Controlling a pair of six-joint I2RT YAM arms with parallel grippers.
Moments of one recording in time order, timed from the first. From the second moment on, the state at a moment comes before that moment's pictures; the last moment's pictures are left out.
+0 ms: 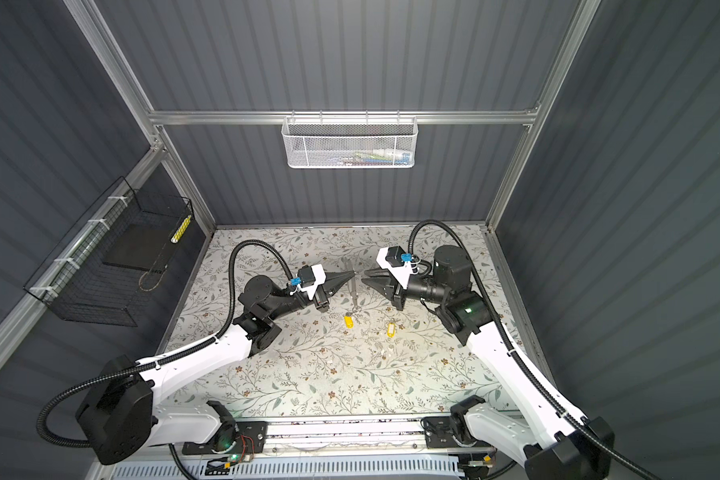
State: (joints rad) left arm -0.73 1.32 0.79 0.82 0.57 0.19; right arm 0.41 1.06 0.98 -0.12 -0.83 -0.27
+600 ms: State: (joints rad) left arm -0.71 1.34 0.84 0.82 0.72 0.11; right arm 0.41 1.10 0.98 -0.12 -0.87 -0.28
